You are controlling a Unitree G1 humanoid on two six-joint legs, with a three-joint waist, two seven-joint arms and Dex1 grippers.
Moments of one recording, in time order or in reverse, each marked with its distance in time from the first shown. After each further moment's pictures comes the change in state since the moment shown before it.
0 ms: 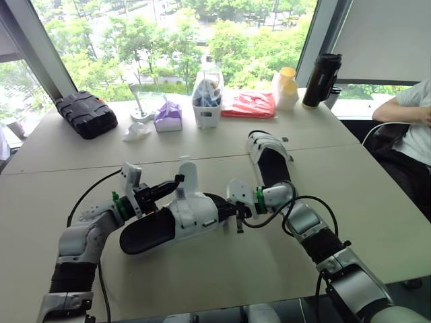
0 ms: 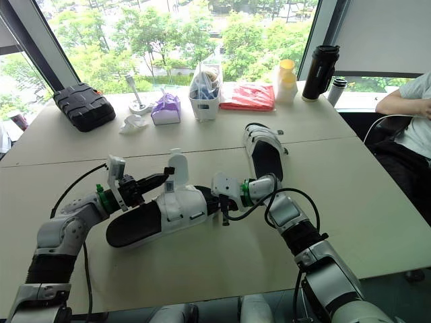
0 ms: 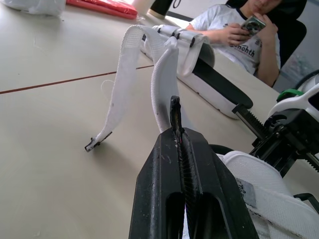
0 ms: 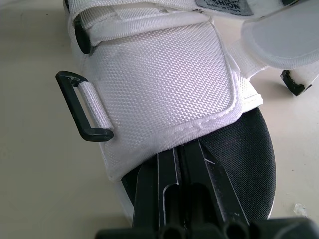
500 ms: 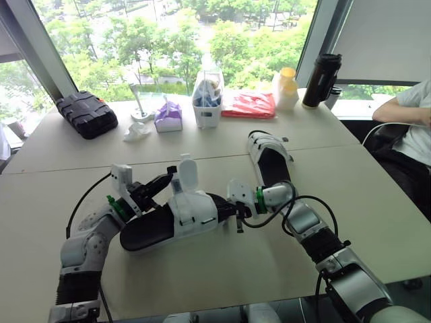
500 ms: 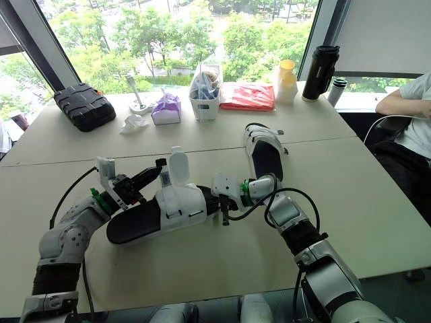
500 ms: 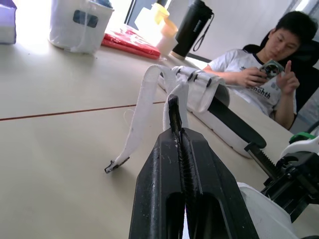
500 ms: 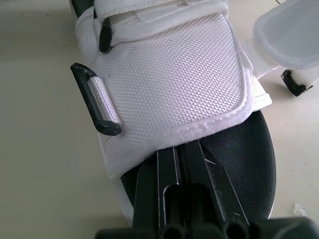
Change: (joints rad) left arm 0.043 -0.134 0.095 -0.068 -0.067 -0.061 0.131; right arm -0.002 0.002 0.000 0.008 -0.001 -0.008 0.000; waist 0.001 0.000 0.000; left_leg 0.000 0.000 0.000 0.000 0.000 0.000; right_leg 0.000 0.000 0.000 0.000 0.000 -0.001
